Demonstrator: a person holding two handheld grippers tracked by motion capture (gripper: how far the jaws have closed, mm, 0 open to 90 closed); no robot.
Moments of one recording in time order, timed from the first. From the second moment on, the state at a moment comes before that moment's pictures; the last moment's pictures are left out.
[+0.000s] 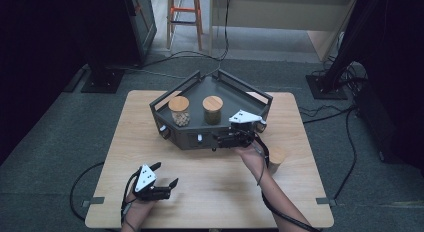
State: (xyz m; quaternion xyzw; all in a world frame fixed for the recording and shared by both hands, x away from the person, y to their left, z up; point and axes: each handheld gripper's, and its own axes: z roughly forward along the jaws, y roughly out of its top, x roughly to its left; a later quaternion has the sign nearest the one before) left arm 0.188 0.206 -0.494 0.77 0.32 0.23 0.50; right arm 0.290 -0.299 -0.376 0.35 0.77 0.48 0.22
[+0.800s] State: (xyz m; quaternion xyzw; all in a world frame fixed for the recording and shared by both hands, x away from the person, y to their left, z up) left arm 0.189 0.208 -0.496 0.77 0.33 0.22 0.50; right arm 0.275 -0.319 -0.390 0.35 0.78 0.48 0.21
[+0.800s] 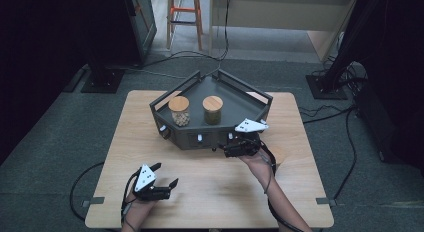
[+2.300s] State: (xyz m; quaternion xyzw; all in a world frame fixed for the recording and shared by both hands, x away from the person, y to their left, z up) left arm 0.188 0.207 -0.495 0.77 0.33 0.23 0.50; right arm 0.252 -0.359 -0.392 0.35 0.79 0.46 0.21
